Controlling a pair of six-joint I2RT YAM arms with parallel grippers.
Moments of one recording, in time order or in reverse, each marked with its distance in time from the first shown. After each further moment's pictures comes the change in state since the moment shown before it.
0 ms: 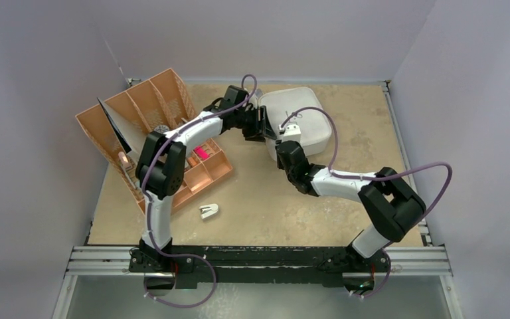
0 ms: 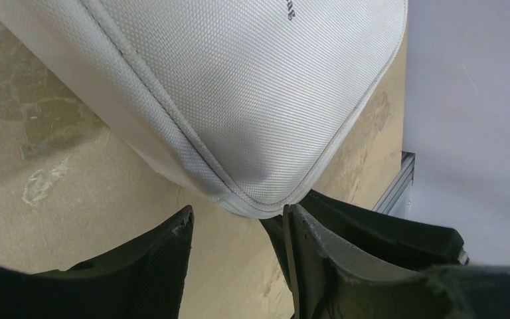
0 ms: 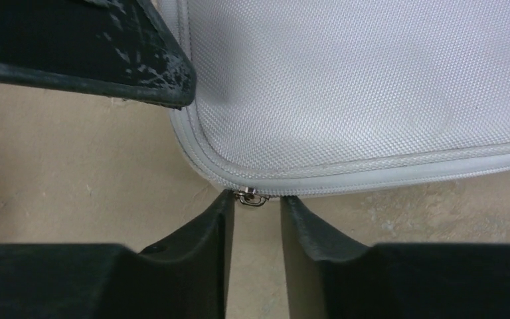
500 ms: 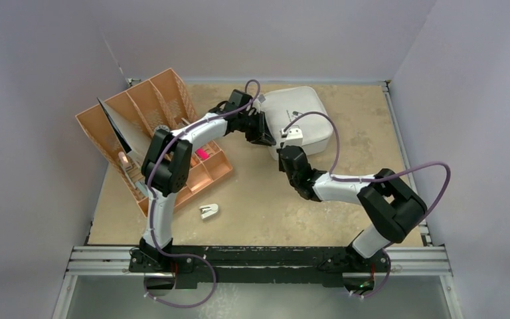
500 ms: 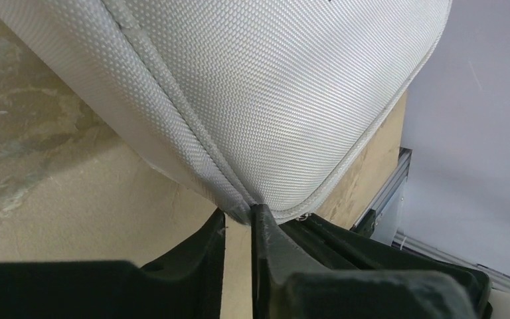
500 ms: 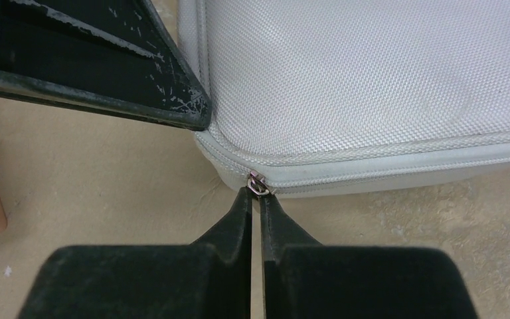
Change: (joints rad) left arm -0.013 0.071 0.010 0.020 0.007 -0.034; right arm 0.008 0.000 -0.076 0.152 0.005 -0.020
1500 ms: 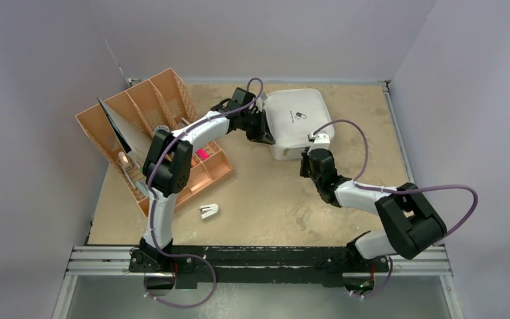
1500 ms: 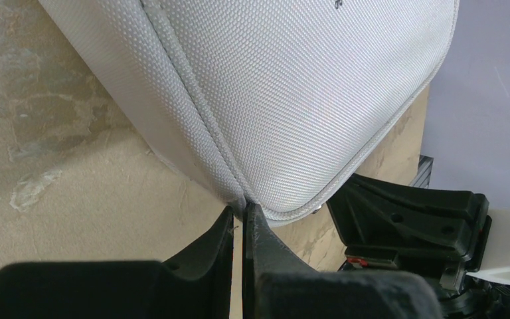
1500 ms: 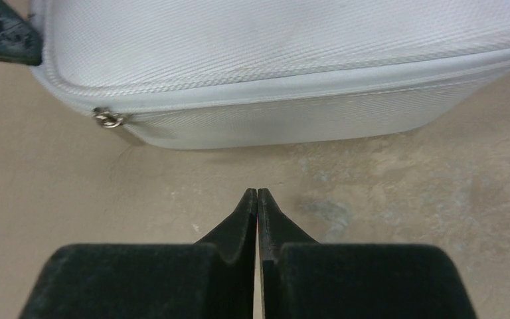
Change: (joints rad) left arm -0.018 0.002 0.058 -0.088 -0.078 0.040; right arm -0.219 -0.171 -0.206 0.001 -0.219 0.069
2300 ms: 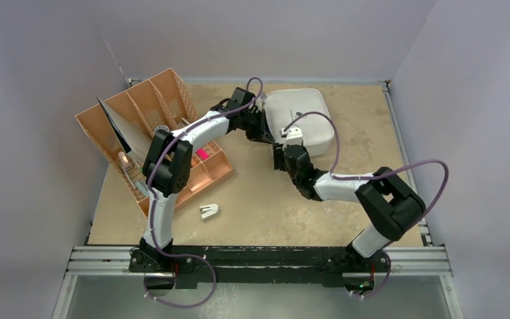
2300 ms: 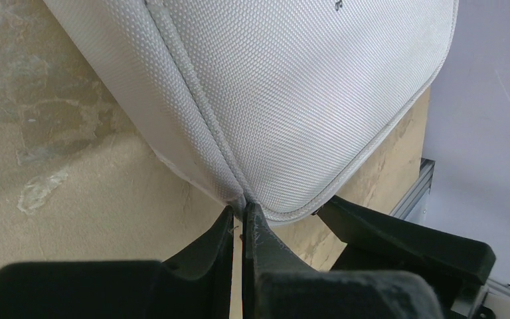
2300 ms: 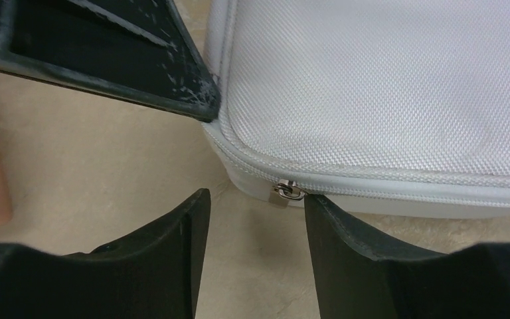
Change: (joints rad) left arm 0.000 0.000 0.000 0.003 -0.003 0.002; right arm 0.174 0.156 0.176 0.068 0.089 -0.105
